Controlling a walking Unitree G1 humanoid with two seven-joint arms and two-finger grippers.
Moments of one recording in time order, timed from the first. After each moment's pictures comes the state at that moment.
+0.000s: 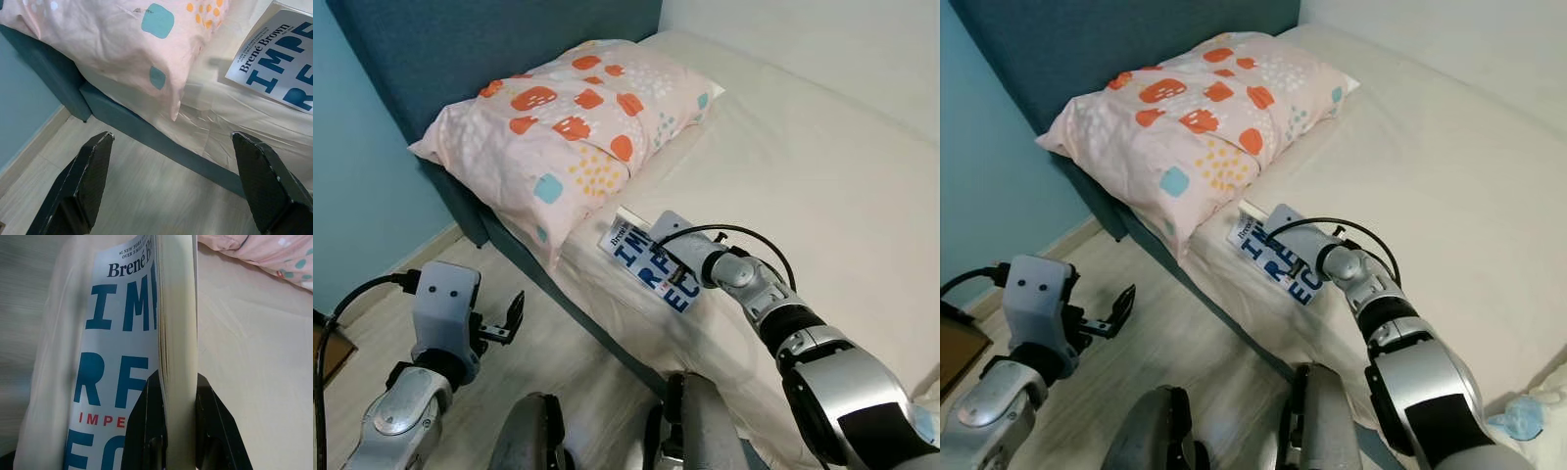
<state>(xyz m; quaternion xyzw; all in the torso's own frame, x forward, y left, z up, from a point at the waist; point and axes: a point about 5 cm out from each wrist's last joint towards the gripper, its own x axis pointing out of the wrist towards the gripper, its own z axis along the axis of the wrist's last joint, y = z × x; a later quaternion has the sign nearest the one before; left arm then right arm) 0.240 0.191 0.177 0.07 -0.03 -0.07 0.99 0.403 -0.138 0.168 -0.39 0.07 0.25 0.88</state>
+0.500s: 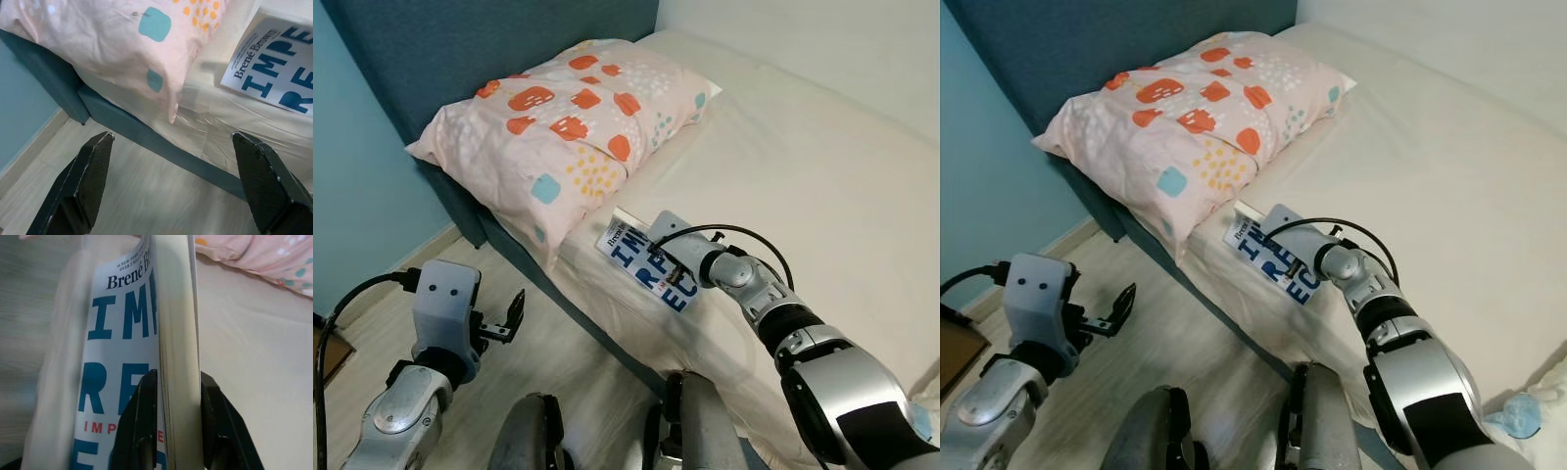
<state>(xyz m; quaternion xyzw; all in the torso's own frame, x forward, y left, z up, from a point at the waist) 0.241 0.190 0.179 0.07 -0.04 -0.07 0.99 0.403 -0.134 0.169 -0.39 0.06 0.26 0.88</state>
